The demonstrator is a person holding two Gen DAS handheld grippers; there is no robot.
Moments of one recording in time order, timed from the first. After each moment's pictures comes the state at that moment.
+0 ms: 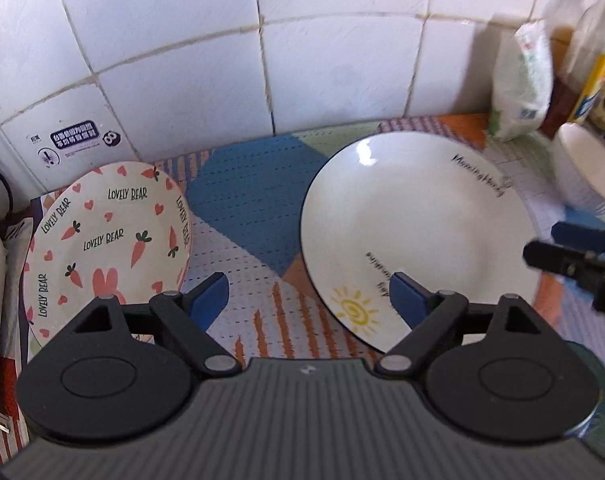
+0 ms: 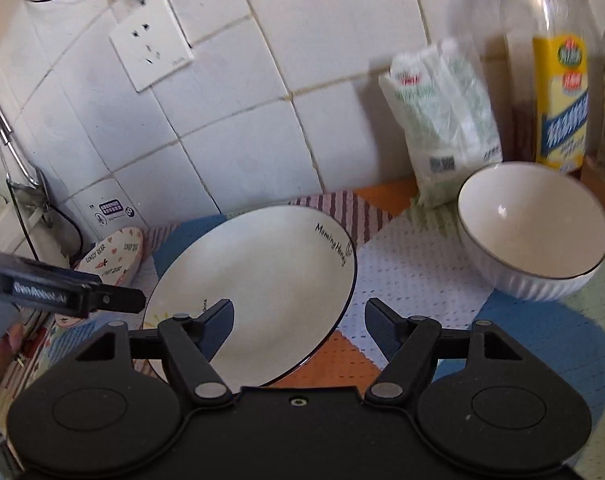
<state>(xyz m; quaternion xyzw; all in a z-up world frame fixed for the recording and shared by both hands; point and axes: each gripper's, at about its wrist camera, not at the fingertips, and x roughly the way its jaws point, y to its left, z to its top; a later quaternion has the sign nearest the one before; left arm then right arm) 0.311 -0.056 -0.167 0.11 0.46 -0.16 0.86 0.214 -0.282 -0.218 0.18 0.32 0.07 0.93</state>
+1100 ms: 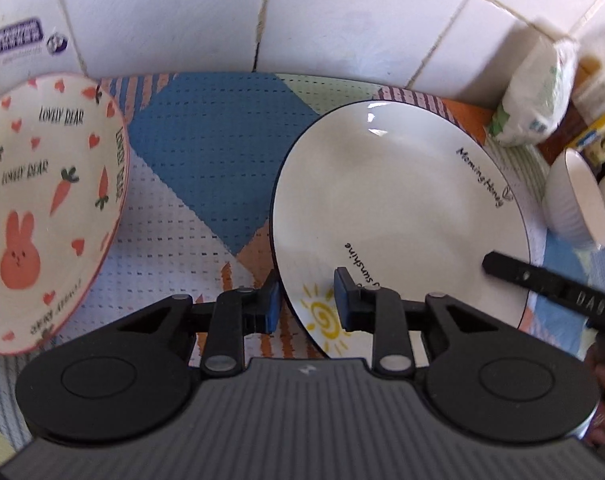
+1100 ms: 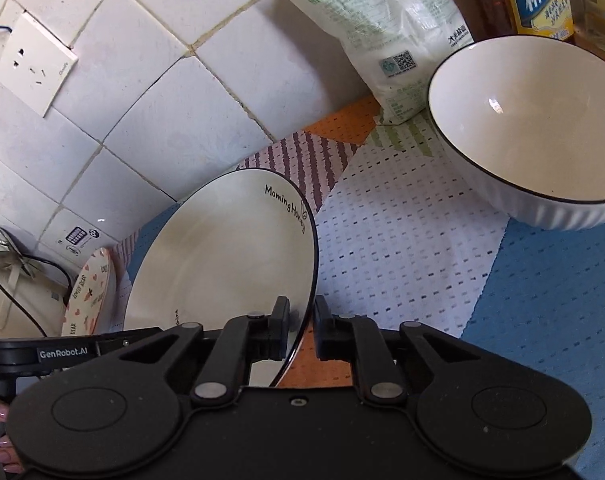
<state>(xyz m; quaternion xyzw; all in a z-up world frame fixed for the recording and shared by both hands) 0.350 -0.044 -0.204 -0.02 0.55 -0.20 0.81 0.251 -0.300 -0.246 0.28 0.40 0.04 0.87</state>
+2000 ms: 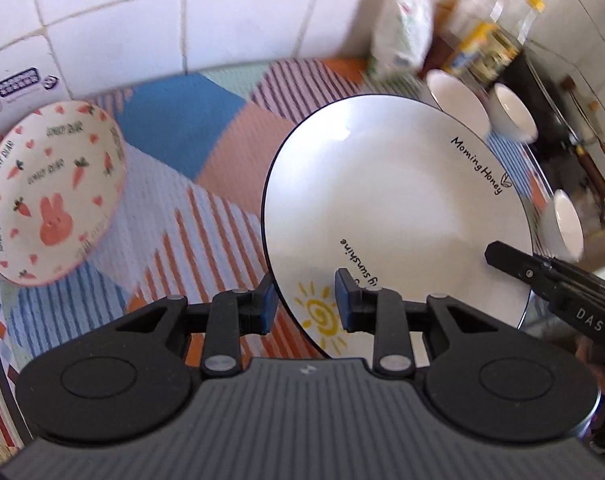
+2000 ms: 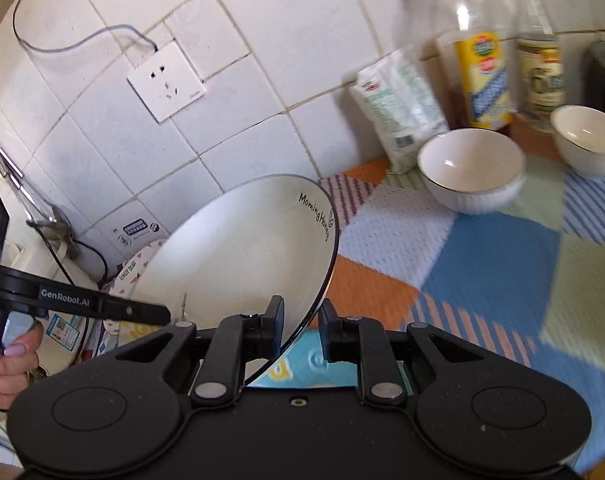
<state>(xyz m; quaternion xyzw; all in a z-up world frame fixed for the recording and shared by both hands) 0.257 -0.022 -0.117 0.06 0.55 -0.32 0.77 0.088 -0.252 -0.170 0.25 0.31 -0.01 0.92</state>
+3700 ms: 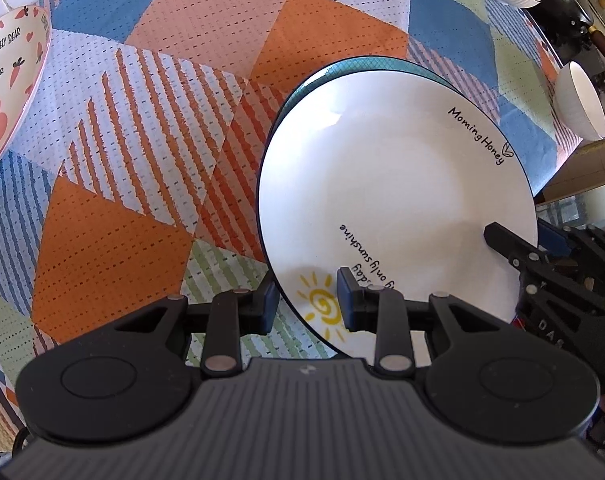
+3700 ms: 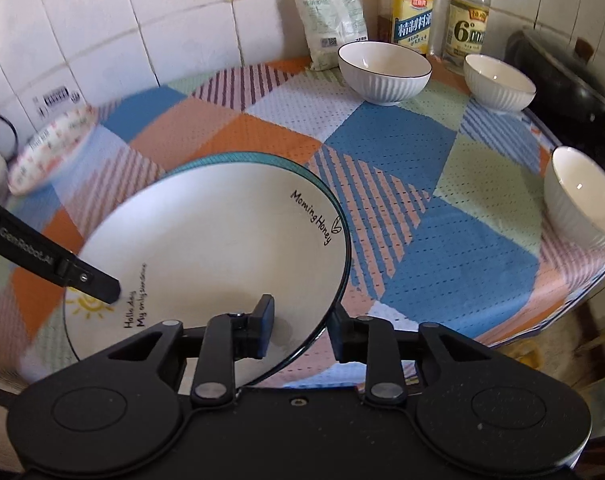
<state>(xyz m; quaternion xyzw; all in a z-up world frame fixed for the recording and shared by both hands) 0.193 -0.052 -0.183 0.14 0.64 -0.31 0.69 0.035 -0.196 -0.210 0.09 0.45 -0.14 0.88</state>
